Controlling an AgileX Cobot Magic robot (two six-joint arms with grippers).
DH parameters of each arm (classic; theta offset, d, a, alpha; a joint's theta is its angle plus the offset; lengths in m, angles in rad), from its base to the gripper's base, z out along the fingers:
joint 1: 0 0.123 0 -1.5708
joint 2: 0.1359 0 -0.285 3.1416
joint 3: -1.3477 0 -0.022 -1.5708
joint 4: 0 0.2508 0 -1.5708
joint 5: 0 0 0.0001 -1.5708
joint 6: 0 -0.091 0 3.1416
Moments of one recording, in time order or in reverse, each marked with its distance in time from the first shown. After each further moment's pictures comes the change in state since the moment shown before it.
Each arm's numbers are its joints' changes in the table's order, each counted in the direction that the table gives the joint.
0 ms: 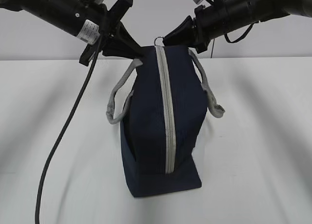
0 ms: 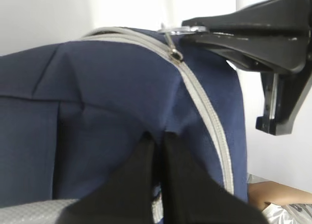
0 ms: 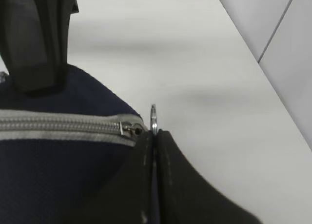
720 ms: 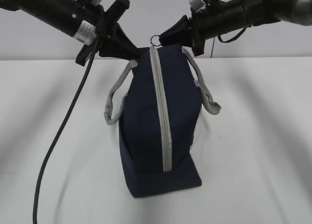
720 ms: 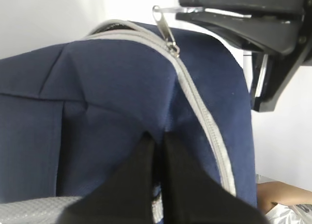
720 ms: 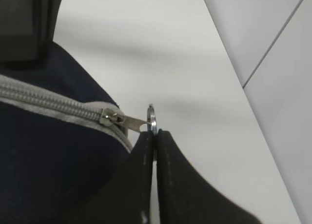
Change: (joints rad) left arm 0.012 0.000 0.002 0.024 0.008 -0.003; right arm -0.007 0.090 0.095 0.075 0.010 0.187
